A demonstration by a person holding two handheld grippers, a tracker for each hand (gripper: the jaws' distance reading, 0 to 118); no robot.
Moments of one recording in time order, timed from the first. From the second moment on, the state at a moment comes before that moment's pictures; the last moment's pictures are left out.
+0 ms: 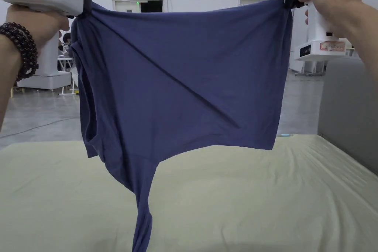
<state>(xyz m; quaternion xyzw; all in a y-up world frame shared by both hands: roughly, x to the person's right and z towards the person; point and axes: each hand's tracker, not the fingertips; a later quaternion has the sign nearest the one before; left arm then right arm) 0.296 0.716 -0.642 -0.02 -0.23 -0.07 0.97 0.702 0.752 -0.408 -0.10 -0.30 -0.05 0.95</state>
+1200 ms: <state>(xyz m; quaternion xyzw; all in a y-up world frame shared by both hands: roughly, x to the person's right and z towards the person) 0.118 0.430 -0.360 -0.13 -0.30 -0.13 0.94 0.583 0.462 -0.112 -0.25 -0.21 -0.08 0.94</state>
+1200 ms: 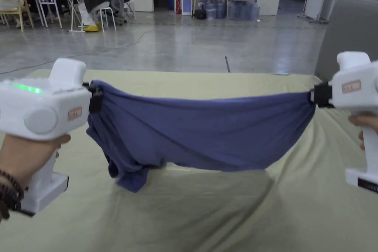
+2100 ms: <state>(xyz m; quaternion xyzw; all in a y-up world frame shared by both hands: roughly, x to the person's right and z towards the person) 0.041 0.191 -0.194 -0.41 -0.30 -0.13 0.85 0.505 0.187 0.015 -0.58 -0.19 -0.12 0.78</state>
